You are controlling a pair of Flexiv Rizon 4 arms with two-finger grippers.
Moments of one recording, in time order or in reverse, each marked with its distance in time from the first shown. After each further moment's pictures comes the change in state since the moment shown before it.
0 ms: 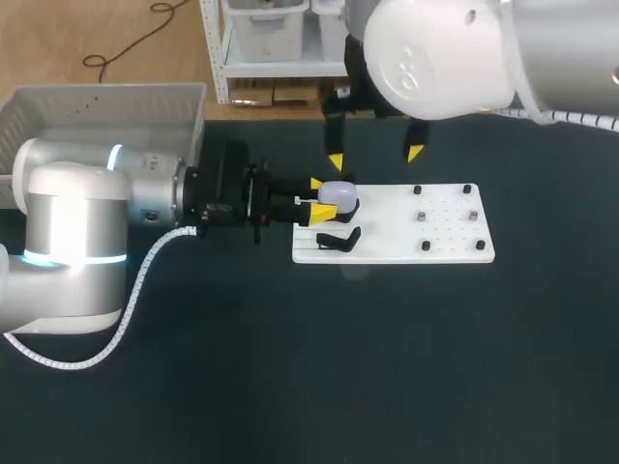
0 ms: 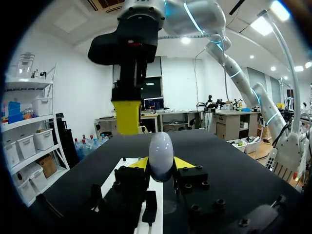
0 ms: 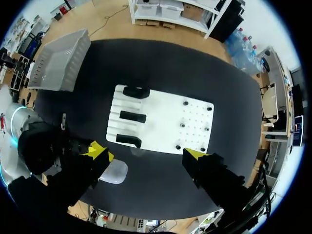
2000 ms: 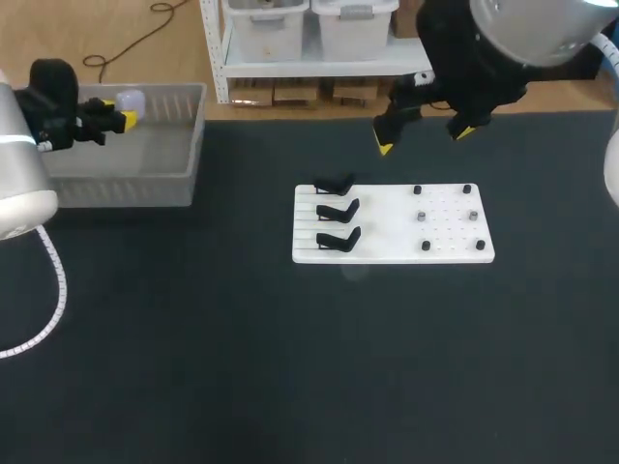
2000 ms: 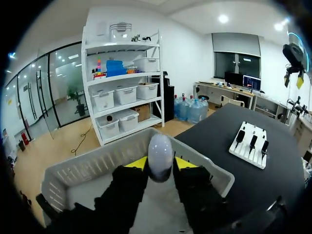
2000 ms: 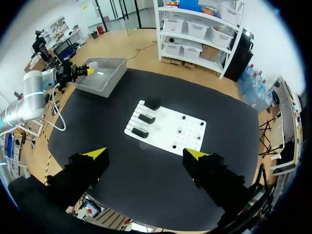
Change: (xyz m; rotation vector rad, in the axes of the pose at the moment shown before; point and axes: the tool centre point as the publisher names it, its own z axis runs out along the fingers) left arm 0.059 0.196 -0.309 -0.848 0.338 -0.291; right arm 0.074 -0.024 -0.099 -0.159 -0.332 -0.198
